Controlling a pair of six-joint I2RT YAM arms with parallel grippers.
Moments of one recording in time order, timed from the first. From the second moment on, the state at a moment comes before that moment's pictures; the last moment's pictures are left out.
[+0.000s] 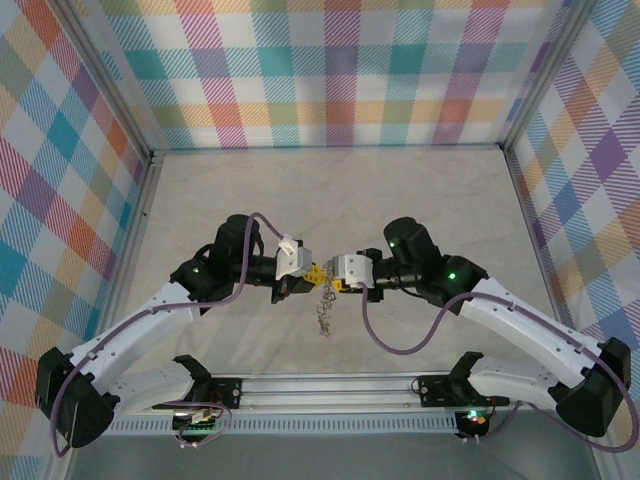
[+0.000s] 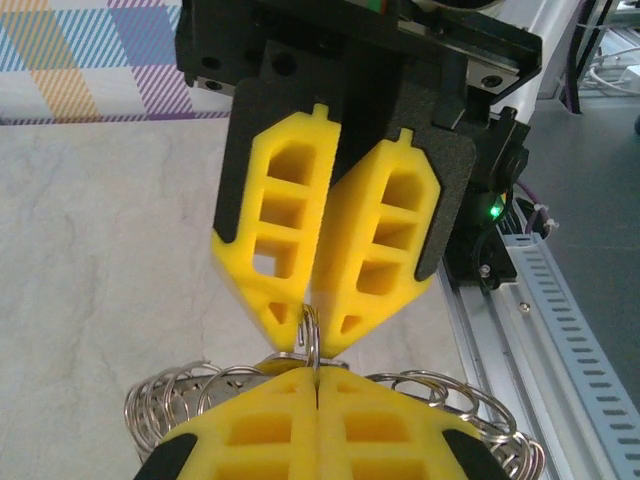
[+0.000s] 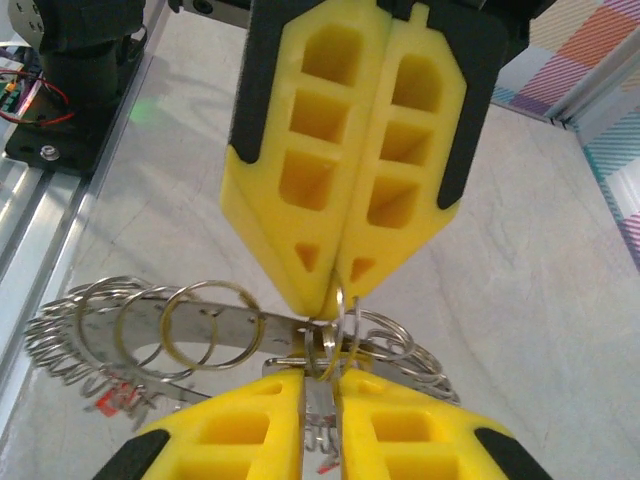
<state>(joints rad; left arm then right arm) -0.66 1.06 0.86 -0.29 0.81 0.44 0.82 1.07 0.95 -0.47 -0.48 -0.75</state>
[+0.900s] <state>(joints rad) -0.65 1.02 0.77 -0.12 0.80 0.28 0.82 1.07 0.95 -0.42 -0.54 -0.76</state>
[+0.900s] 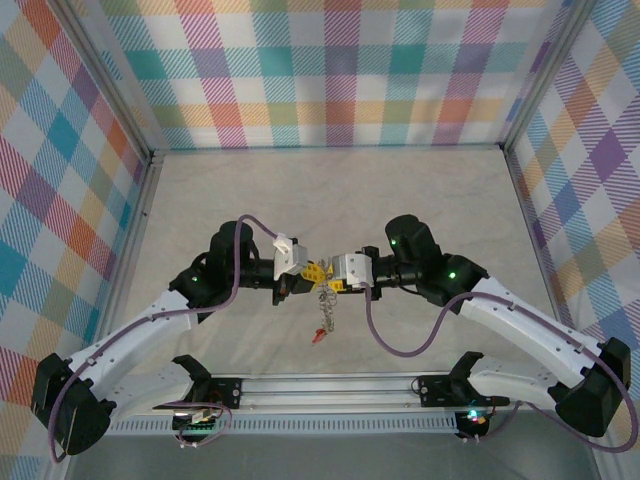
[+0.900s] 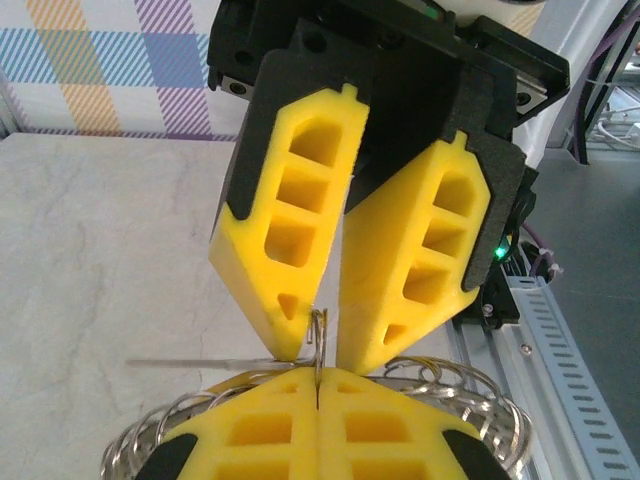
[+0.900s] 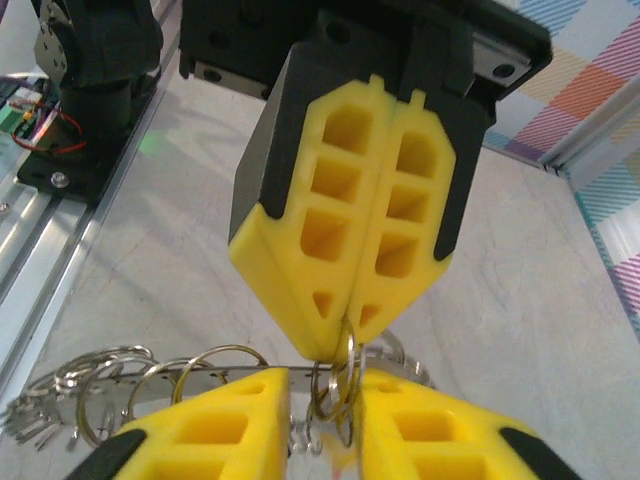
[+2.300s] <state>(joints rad) -0.66 1.03 0.89 -0.42 0.70 0.48 0.82 1.17 1.01 -0.47 -0.58 -0.71</state>
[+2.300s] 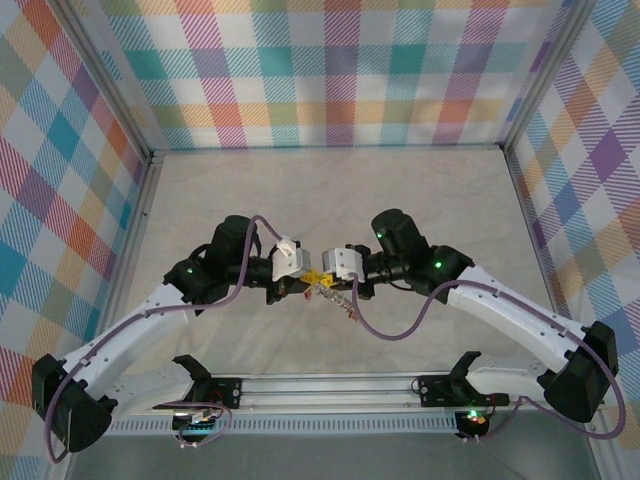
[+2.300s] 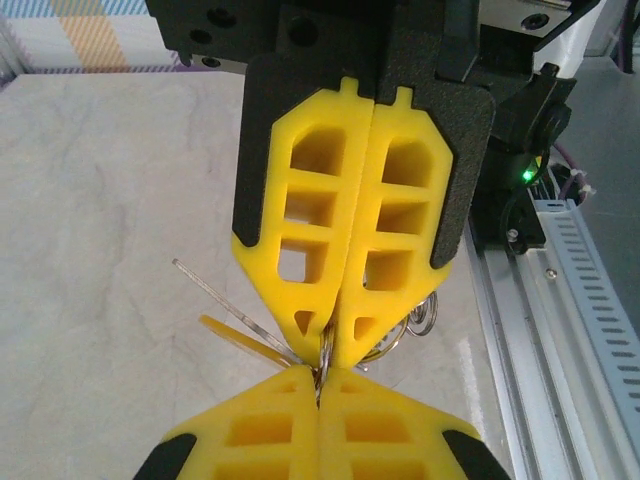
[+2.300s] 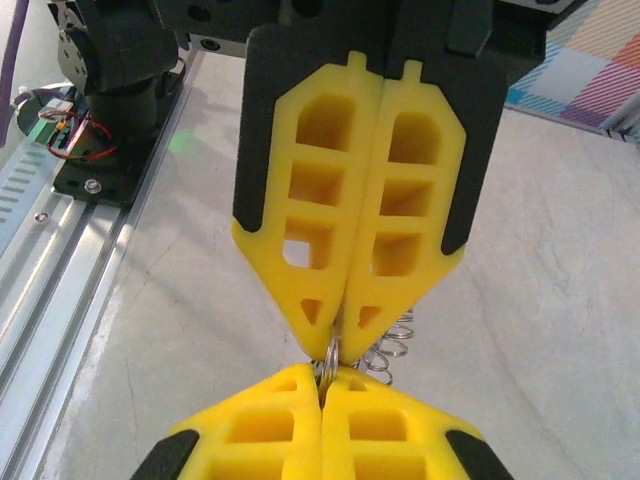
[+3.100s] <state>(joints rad) -0.66 1.02 0.87 -0.38 0.73 0.49 0.82 1.12 0.96 -0.43 -0.56 -0.69</state>
